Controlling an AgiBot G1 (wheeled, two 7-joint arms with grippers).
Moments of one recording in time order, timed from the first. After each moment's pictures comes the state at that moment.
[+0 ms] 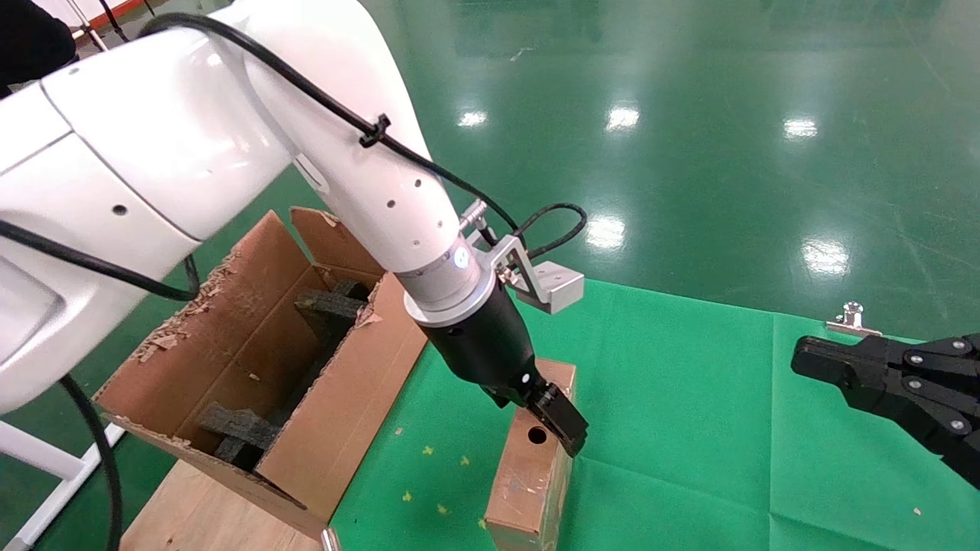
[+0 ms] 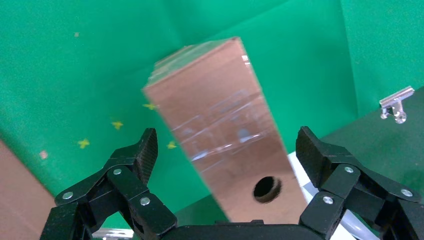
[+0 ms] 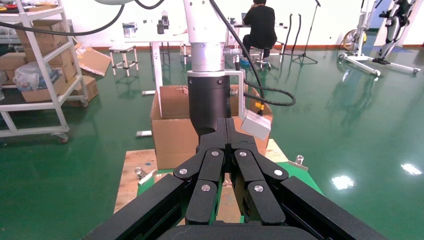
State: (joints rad) left arm -1.94 1.18 1.32 -1.04 1.55 1.56 -1.72; right arm 1.07 -0.57 -0.34 1.23 -0.67 -1.44 0.14
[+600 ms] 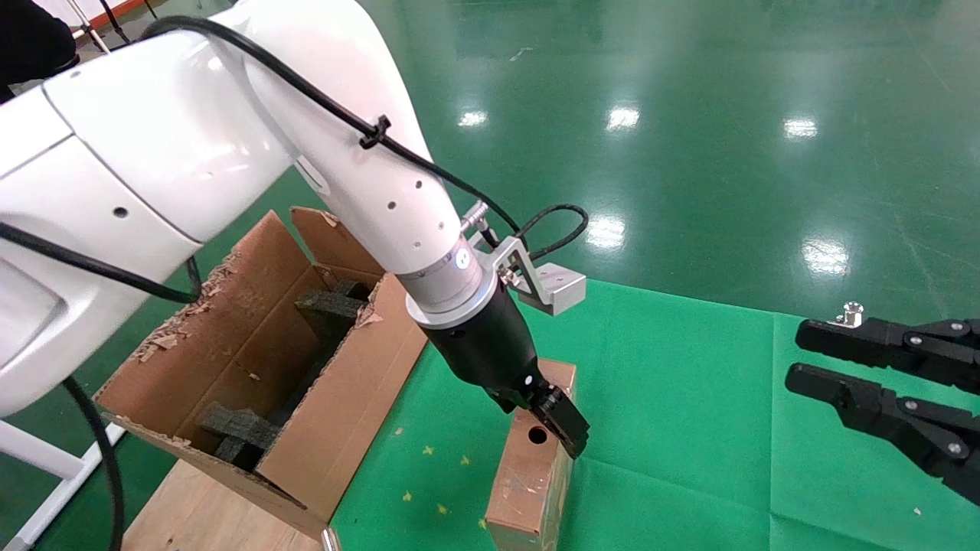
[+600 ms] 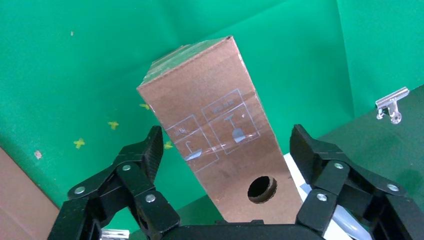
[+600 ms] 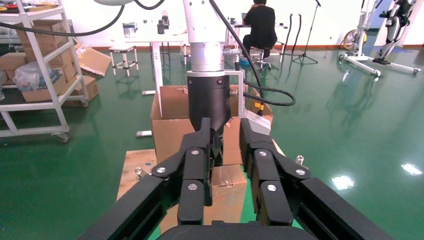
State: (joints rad) left arm -1.94 1.18 1.32 -1.04 1.55 1.56 -1.72; right arm 1.07 -0.57 -0.34 1.23 -0.67 -1.44 0.14
